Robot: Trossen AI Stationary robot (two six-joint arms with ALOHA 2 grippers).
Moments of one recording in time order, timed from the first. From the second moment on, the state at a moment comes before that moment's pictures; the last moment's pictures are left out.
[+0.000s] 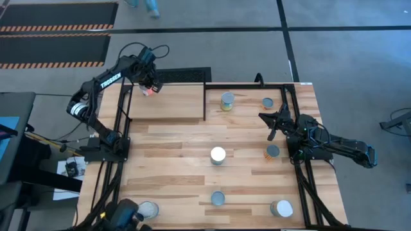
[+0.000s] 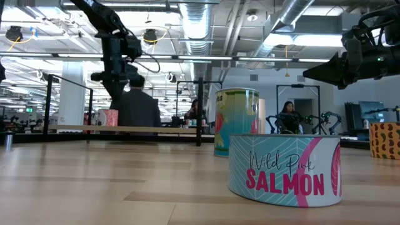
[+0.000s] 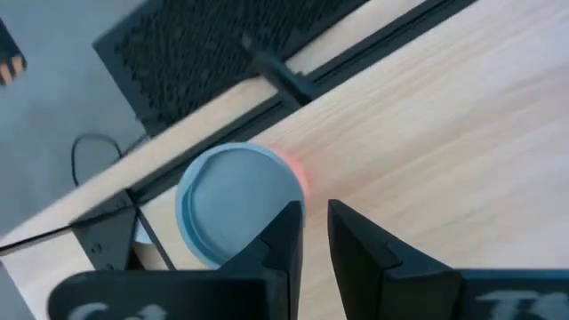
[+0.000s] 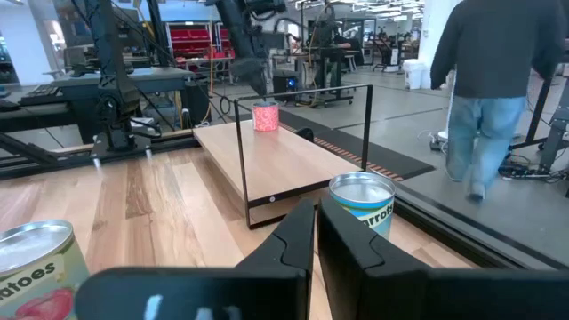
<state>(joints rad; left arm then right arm) 1.04 1.56 1.29 -0.96 -0.11 0.04 -0.35 0.05 0.01 0.04 0.13 0.05</state>
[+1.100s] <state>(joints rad) 0.11 0.86 0.34 0.52 -0.13 -0.01 -0.35 0.05 0.01 0.04 0.13 0.05</state>
